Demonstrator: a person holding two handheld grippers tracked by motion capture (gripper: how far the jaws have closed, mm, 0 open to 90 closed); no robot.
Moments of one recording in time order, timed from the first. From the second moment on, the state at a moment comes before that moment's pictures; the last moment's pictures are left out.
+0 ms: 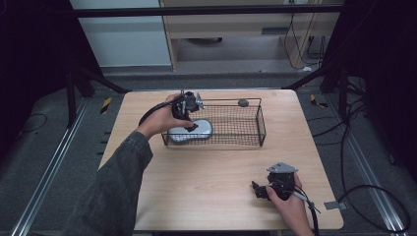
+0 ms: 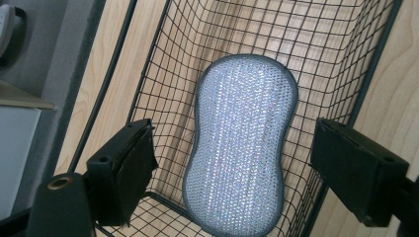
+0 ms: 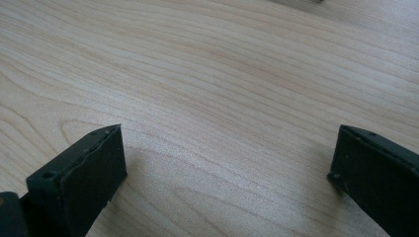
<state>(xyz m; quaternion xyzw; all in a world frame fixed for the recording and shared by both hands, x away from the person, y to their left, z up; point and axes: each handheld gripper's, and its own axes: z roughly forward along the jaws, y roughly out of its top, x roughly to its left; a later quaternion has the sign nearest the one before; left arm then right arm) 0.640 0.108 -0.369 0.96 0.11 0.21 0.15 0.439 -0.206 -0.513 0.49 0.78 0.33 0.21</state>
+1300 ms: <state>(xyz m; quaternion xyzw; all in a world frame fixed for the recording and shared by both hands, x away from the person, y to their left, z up) 0.575 0.090 -0.354 0.94 0.15 0.19 0.22 0.439 -0.206 -0.513 0.49 0.78 0.33 0.21</state>
